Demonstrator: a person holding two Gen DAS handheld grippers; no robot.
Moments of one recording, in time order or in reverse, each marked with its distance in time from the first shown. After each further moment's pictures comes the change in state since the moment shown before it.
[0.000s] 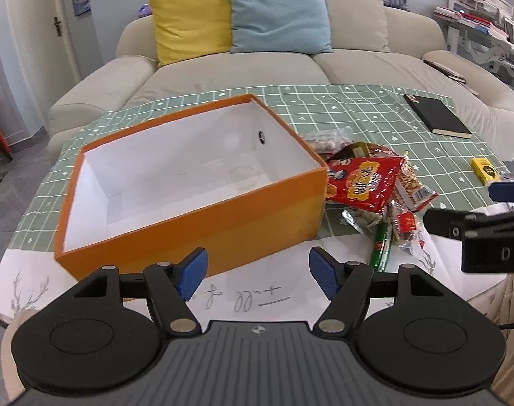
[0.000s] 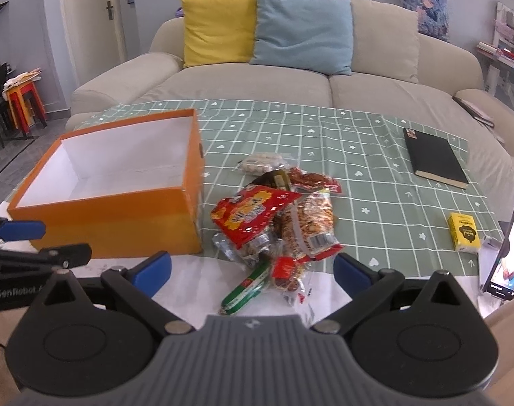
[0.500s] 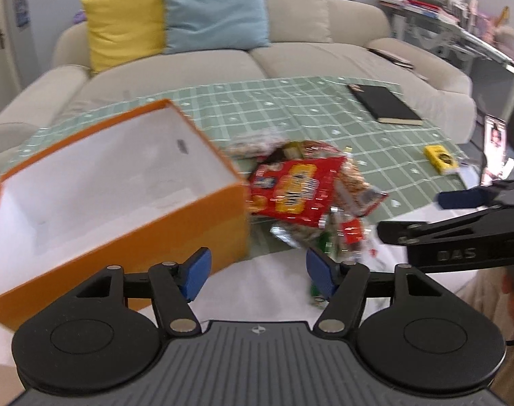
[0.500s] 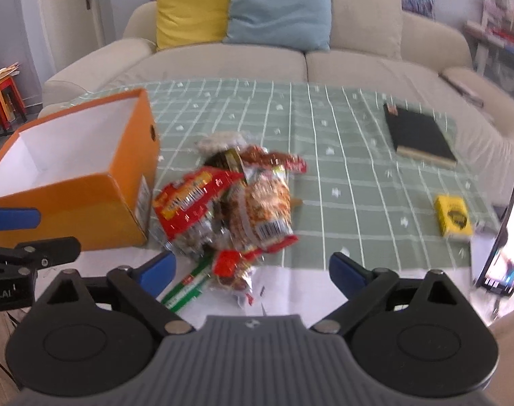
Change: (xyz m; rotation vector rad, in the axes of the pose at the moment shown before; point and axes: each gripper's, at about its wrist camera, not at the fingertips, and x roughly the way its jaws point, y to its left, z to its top) left arm 0.040 -0.040 0.016 0.099 0.007 -0.204; right arm 0.051 -0.048 -0.008 0.050 0.083 -0.029
